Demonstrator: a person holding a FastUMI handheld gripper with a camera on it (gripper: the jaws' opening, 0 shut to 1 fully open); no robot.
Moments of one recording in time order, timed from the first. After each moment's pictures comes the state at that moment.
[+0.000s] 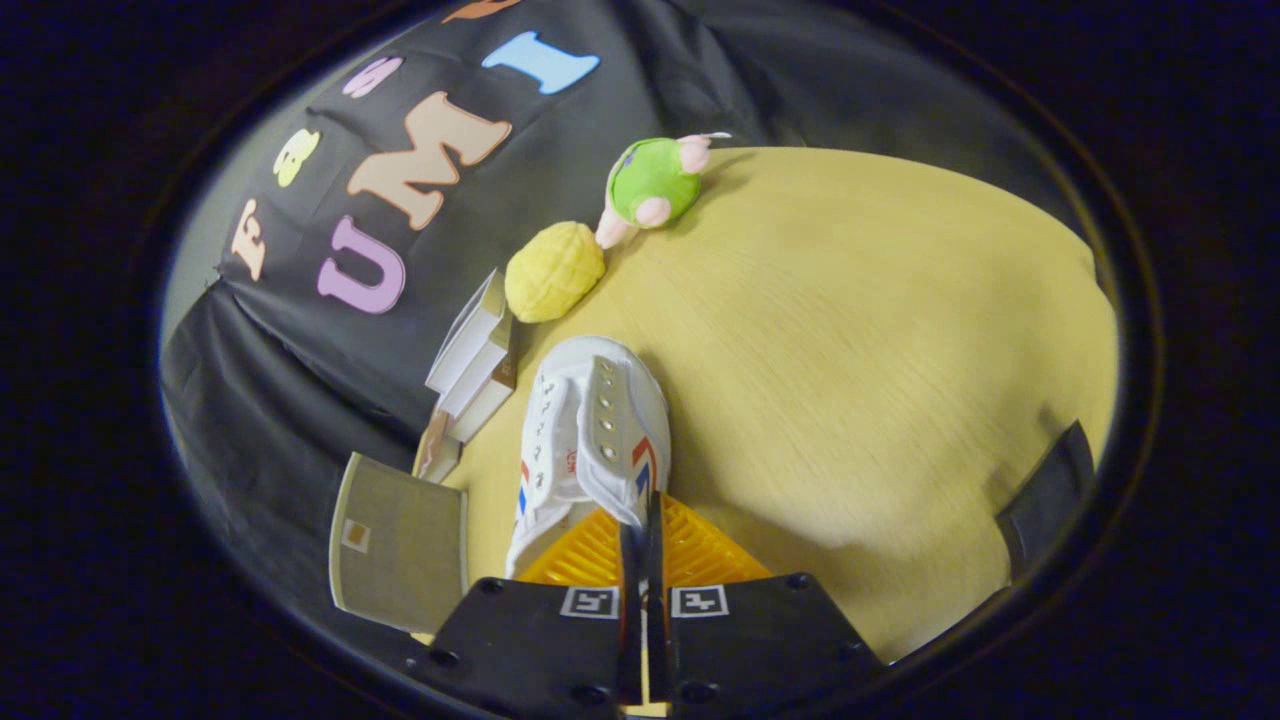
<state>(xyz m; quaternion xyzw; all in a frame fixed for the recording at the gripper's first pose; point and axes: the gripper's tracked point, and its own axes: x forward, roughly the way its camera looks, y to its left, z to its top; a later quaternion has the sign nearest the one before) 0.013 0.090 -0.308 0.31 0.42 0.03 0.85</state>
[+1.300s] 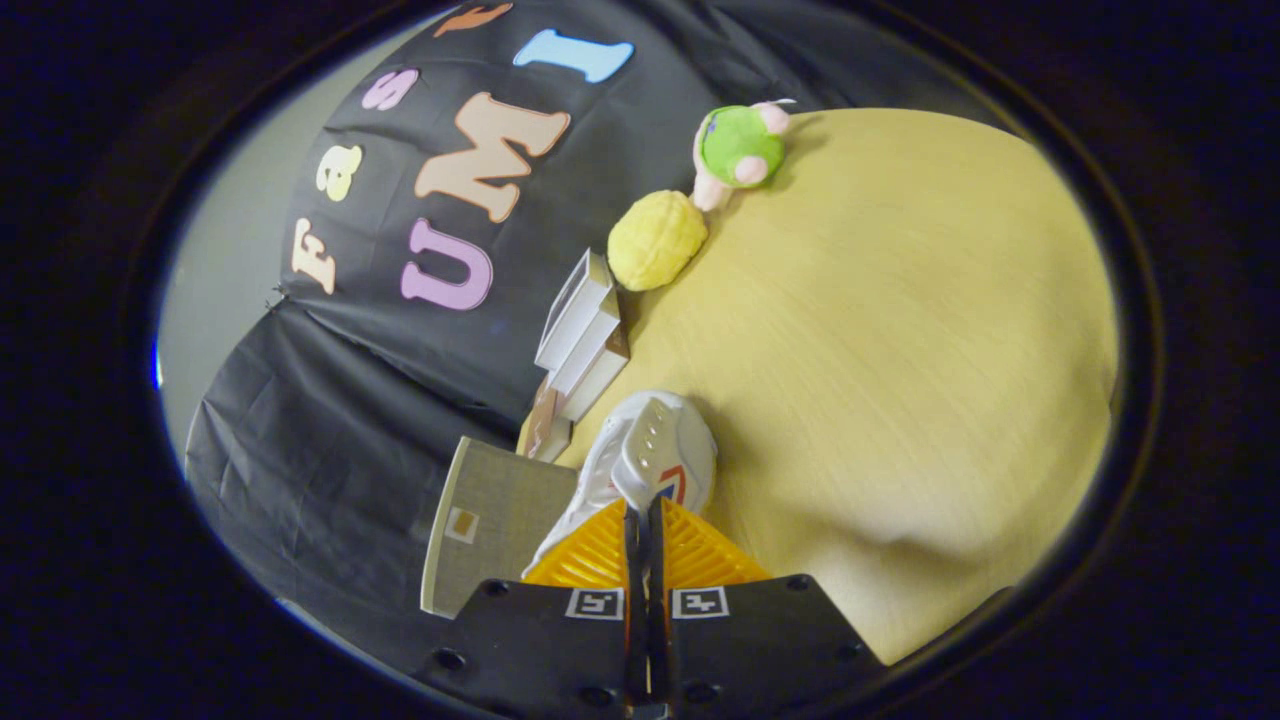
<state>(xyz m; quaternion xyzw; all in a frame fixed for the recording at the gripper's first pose) -0.013 0.191 -0.271 0.38 0.41 0.15 0.82</state>
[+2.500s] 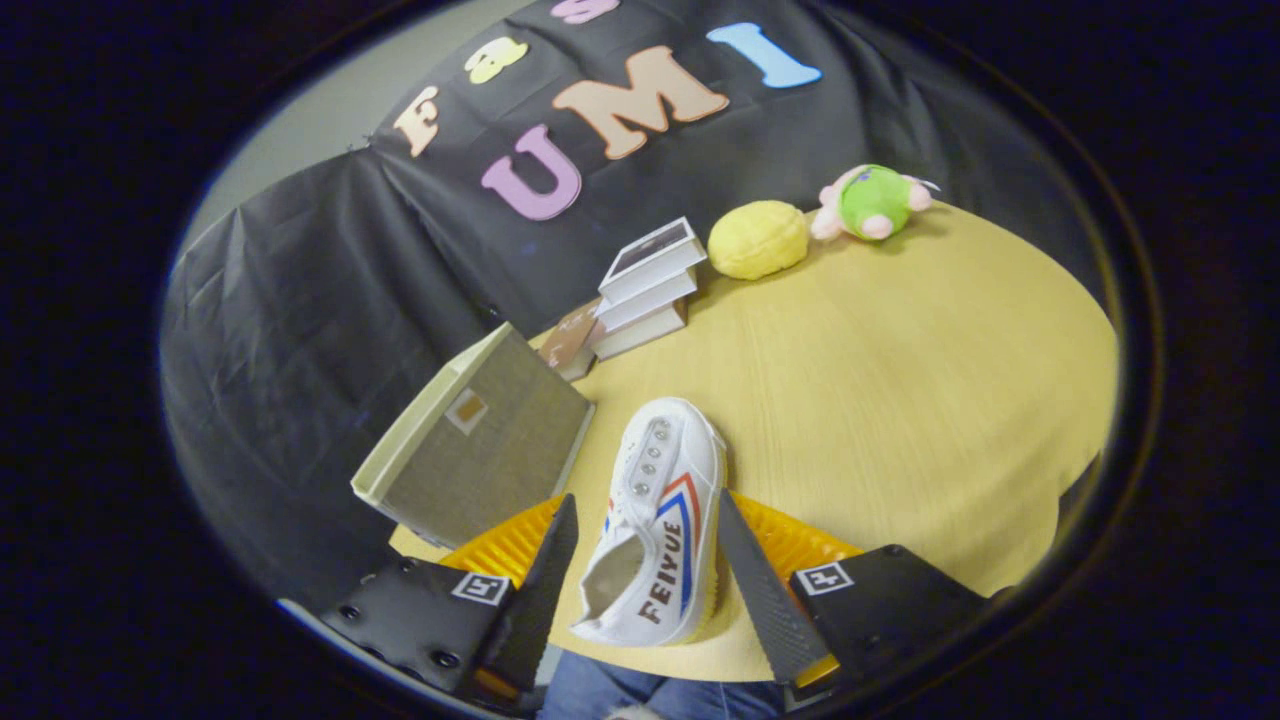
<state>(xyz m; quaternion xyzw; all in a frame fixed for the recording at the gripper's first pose) -0.061 0.224 -0.263 0.13 0.38 0.23 0.89</state>
